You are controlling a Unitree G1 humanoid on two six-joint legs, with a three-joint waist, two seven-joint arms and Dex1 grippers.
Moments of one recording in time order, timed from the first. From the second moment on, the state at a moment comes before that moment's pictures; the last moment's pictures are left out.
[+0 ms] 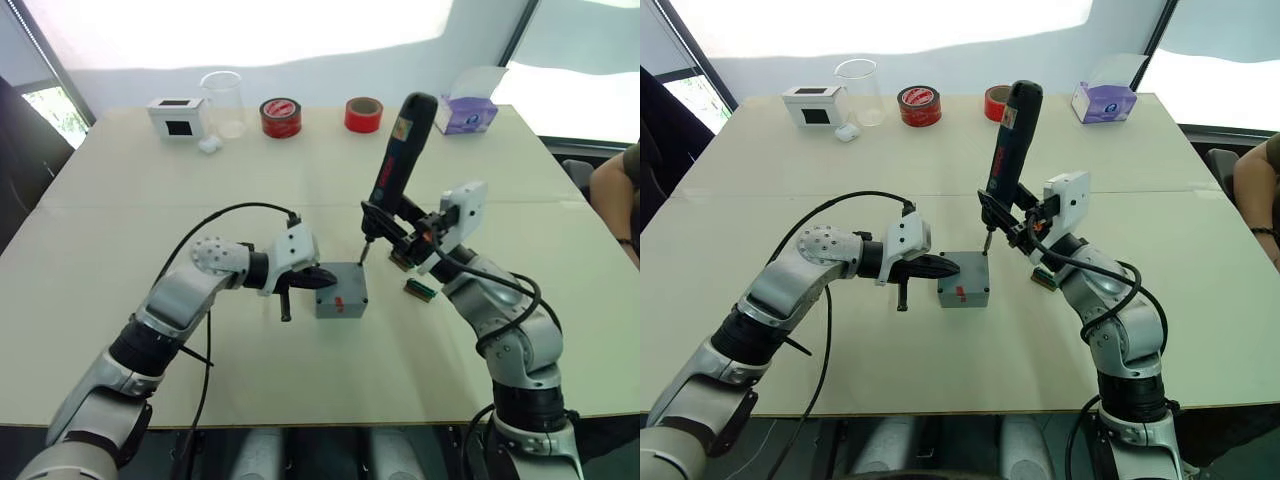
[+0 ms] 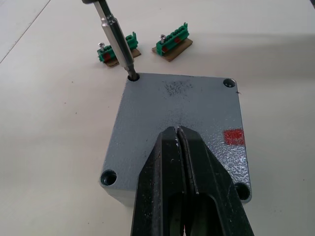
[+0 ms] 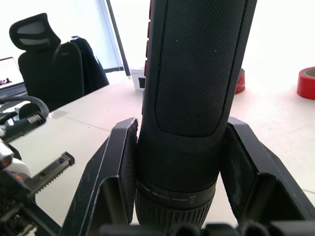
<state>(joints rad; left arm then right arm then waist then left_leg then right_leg) -0.62 0.57 -0.37 -0.13 -0.26 0.52 -1.03 -0.34 -0.29 -0.08 -0.38 0.55 0.51 0.43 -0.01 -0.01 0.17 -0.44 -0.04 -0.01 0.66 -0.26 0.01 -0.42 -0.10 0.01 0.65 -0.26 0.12</state>
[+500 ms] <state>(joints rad) -0.59 0.56 -0.37 -0.13 -0.25 0.53 -1.03 -0.26 -0.35 -0.01 -0.40 0.47 0.43 0.49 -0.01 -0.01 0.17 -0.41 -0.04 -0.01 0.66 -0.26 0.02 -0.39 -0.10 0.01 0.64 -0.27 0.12</state>
